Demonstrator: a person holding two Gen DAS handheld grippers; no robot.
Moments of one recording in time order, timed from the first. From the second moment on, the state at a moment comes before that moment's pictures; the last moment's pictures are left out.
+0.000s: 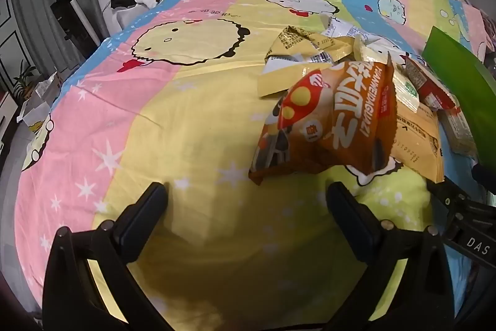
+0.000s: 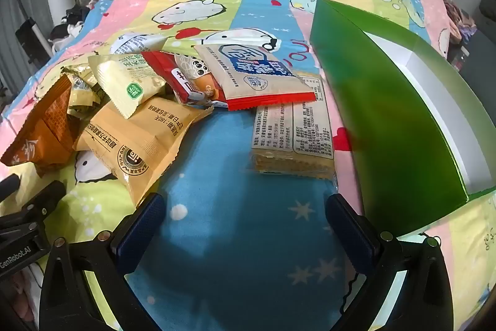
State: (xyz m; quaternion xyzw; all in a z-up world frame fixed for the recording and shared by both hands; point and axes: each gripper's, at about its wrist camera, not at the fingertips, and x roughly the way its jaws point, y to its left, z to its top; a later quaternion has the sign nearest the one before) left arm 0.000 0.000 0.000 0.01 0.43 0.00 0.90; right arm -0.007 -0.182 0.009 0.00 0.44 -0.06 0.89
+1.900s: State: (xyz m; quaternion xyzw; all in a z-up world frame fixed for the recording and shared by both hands) left arm -0.002 0.003 0.005 0.00 0.44 -0.01 0.90; right arm -0.022 -0.180 0.010 0.01 0.43 -0.10 0.90
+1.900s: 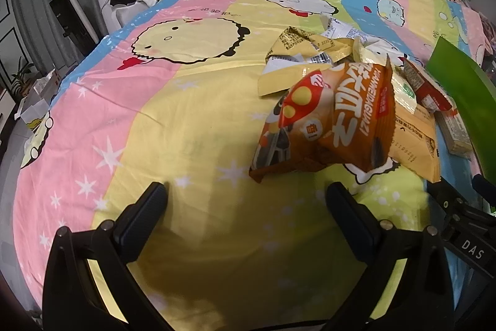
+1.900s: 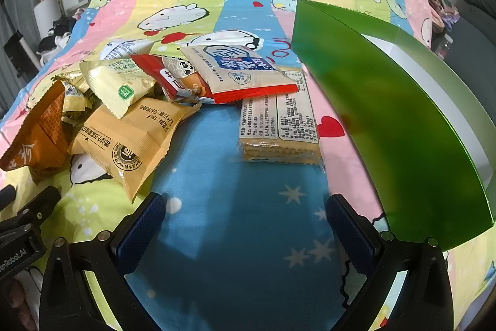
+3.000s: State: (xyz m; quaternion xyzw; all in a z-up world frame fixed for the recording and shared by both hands) left arm 0.050 0.034 0.025 -0.24 0.51 -0.19 0.80; right arm 0.079 -0.091 0.061 0.15 0.57 0.19 0.78
